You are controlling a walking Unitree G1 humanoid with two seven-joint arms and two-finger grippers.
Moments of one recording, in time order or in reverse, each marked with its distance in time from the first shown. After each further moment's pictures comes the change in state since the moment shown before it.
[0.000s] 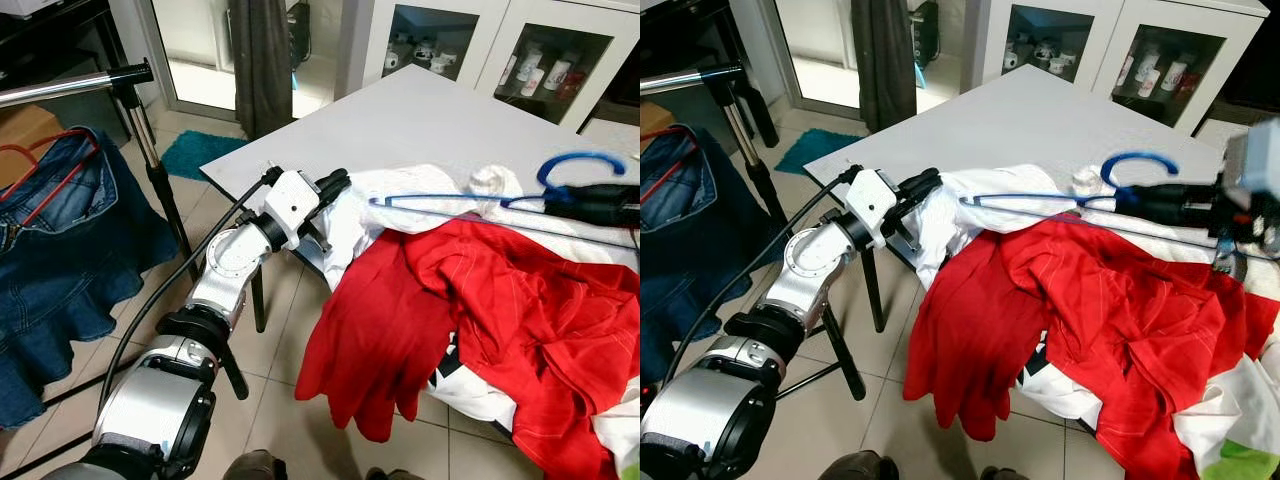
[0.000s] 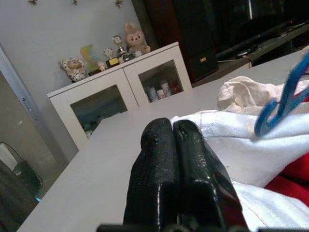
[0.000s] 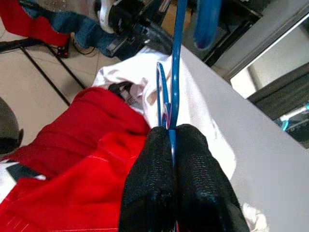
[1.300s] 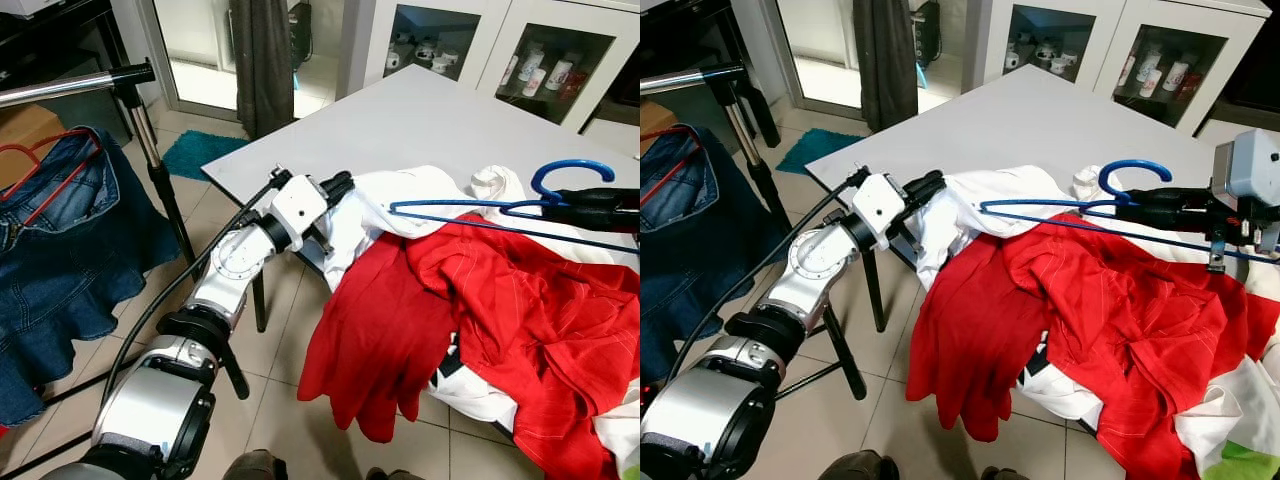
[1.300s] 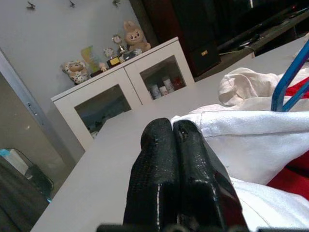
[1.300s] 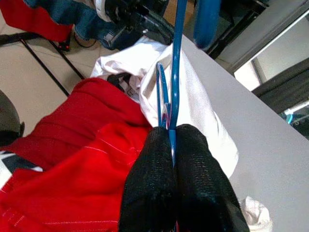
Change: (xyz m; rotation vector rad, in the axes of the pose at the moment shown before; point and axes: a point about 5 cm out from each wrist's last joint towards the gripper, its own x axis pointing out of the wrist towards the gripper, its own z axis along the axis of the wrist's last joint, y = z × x) left arm 0.002 -0.003 0.001 0.069 0.012 -0.011; right arm 0.002 -0.004 -0.006 0.010 0.021 0.004
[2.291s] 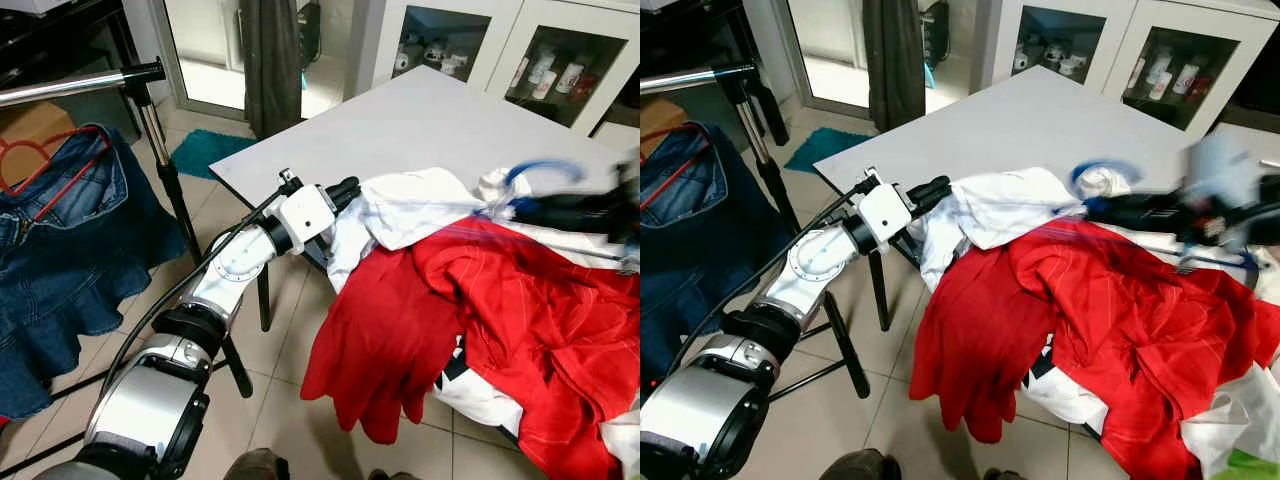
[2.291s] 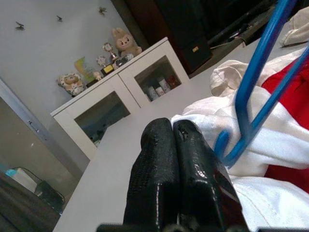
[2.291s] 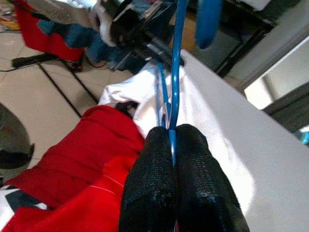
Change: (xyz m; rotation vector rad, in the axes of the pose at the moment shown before) left arm -0.001 -0.003 0.004 0.107 -0.019 -0.076; right arm 0.013 0.003 0.010 0.036 -0.070 0.022
